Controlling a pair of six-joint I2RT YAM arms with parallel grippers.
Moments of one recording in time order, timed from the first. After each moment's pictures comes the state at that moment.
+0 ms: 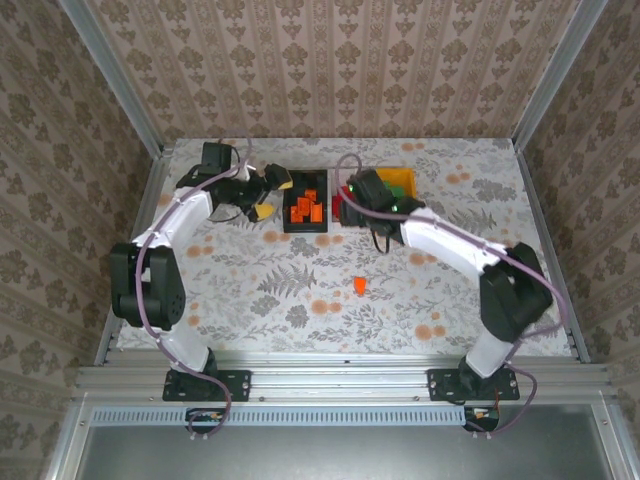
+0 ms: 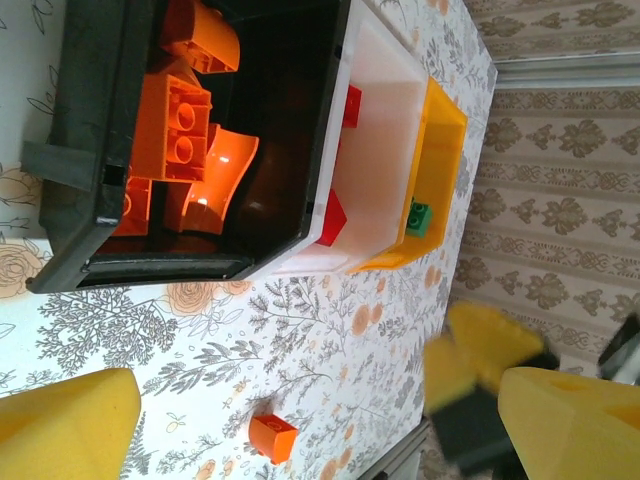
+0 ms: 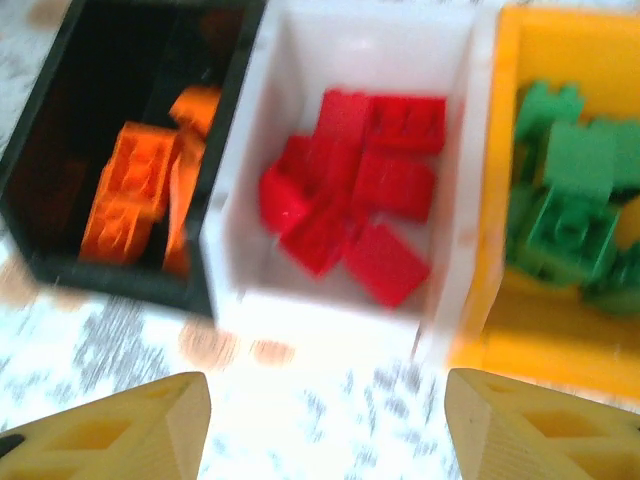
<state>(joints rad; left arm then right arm) -0.21 1.71 1.35 -0.53 0.76 -0.77 0.62 1.64 1.25 -0.45 0.25 0.42</state>
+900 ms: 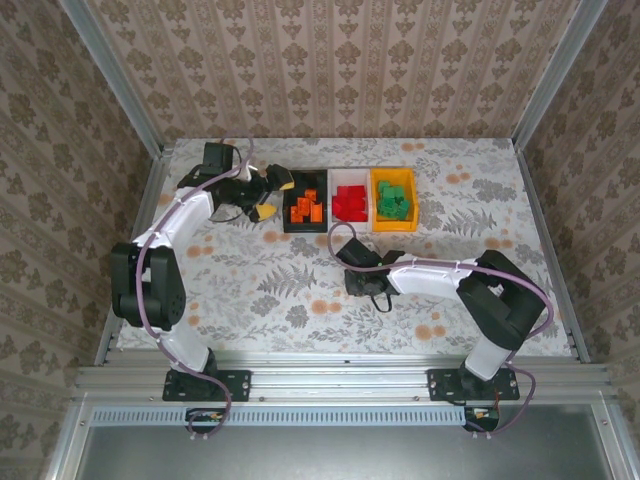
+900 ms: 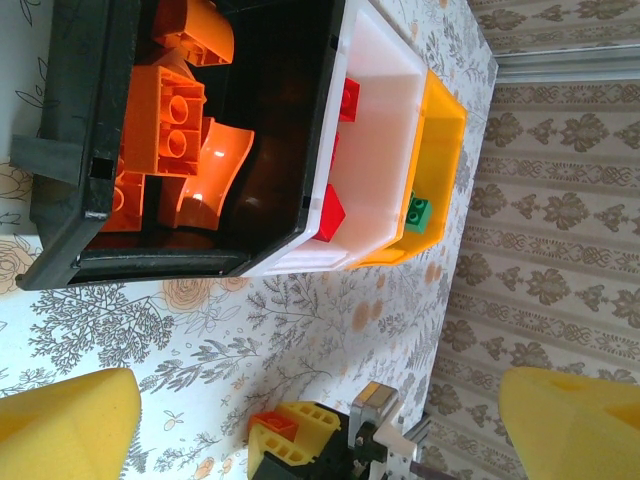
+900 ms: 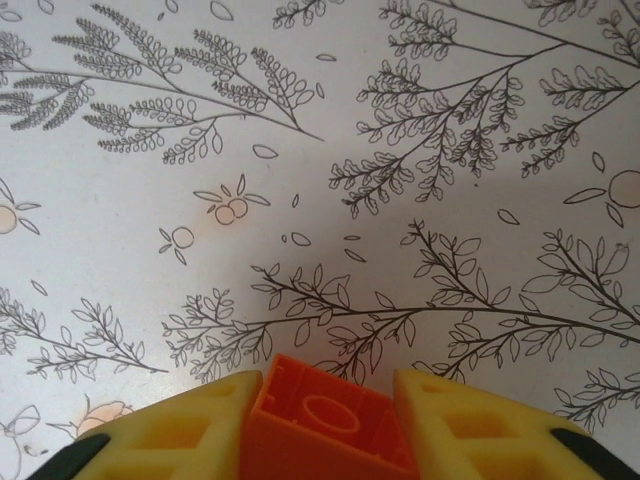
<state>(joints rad) -0.21 1.71 1.35 -0.53 0.76 -0.77 0.80 1.68 0.90 -0.39 0.21 0.66</state>
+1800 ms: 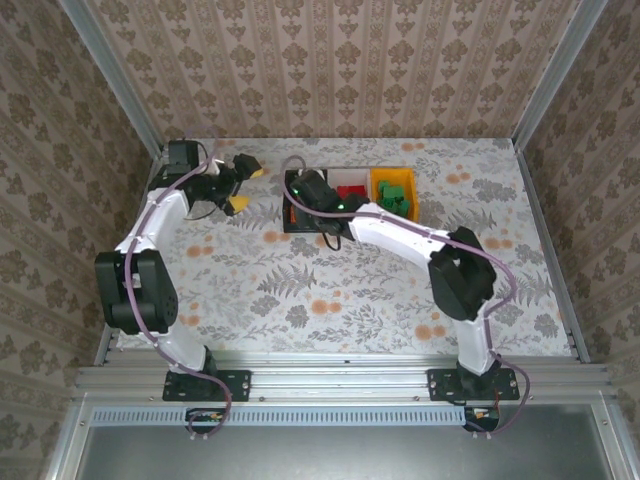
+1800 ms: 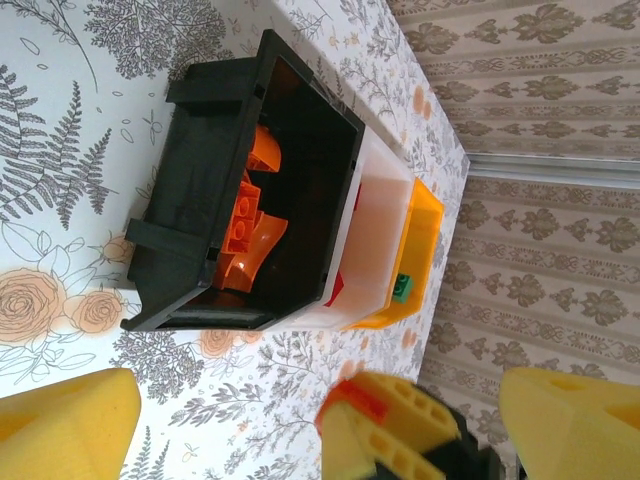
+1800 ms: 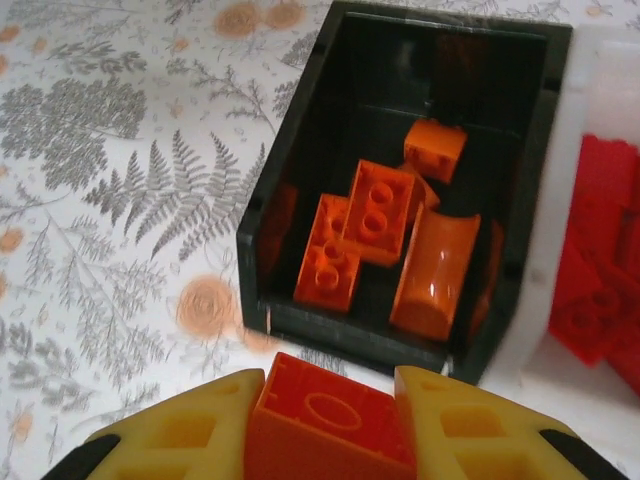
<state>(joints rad) -0.04 1.67 1.35 -0.51 0.78 -0.80 0.76 2.02 1.69 -0.46 0.25 0.45</state>
